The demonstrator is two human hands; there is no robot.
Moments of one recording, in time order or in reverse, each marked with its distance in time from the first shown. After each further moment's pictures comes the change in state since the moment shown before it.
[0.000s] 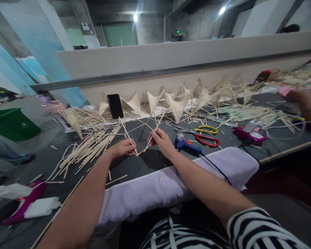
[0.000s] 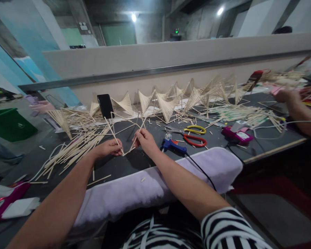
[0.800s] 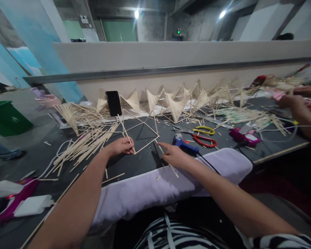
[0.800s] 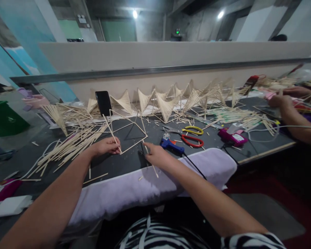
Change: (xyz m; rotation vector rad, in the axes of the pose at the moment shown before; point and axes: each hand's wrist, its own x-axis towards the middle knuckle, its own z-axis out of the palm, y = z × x) left_hand 0.002 -0.002 -0.001 -0.010 -0.011 0.005; right_hand -0.054 -0.021 -0.049 -0.959 -0.260 0.171
